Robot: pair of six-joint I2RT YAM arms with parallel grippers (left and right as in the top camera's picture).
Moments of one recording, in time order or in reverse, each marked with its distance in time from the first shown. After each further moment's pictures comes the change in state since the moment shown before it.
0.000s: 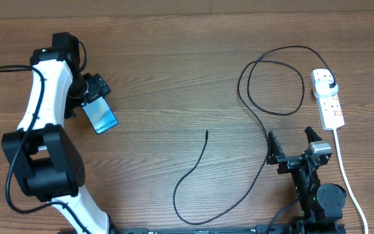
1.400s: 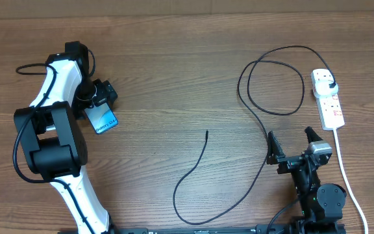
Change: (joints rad) left arm 0.000 0.176 0.001 0.112 0.036 0.072; right arm 0.000 0.000 0.000 0.000 0.000 0.000
